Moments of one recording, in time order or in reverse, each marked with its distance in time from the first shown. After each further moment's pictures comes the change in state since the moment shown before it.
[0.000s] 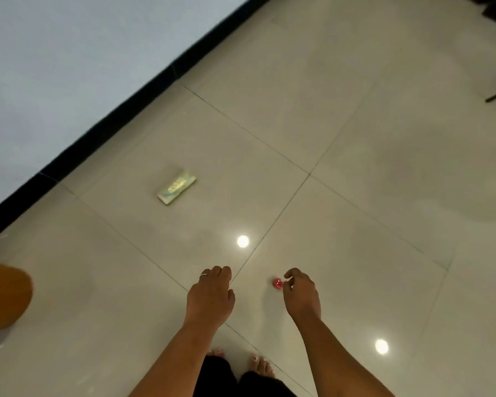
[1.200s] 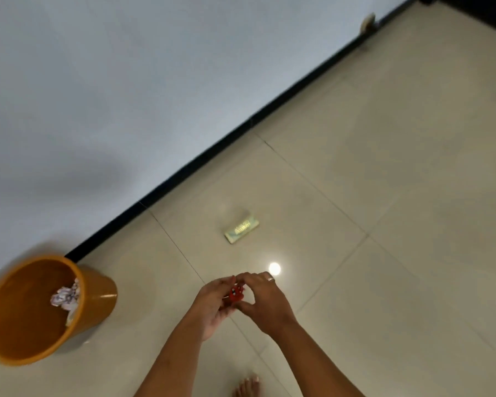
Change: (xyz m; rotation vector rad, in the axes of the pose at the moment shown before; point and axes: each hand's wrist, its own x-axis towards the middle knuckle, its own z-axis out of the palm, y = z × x) left_hand 0.009 -0.098 -0.170 -1.719 -0.041 -0.730; right_hand -0.063 -0.253 0.007 -0.077 -0.355 -0.779
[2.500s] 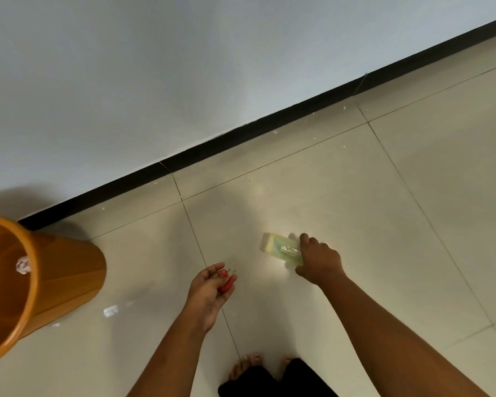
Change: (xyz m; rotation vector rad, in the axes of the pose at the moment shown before) left_hand 0.265 0.028 -0.097 -0.476 0.339 -0.034; right_hand 0.334 0.158 0.067 -0.859 -0.340 0.135
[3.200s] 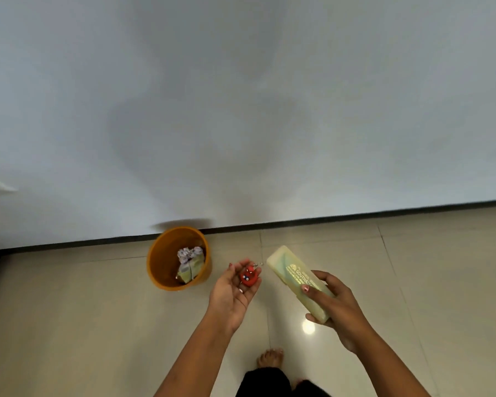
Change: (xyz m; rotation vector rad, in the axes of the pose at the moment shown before) left_hand -0.467 0.147 -0.076 -0.581 -0.130 0.234; right_hand -0.415 -0.115 -0.330 1.432 -0.169 -0.155
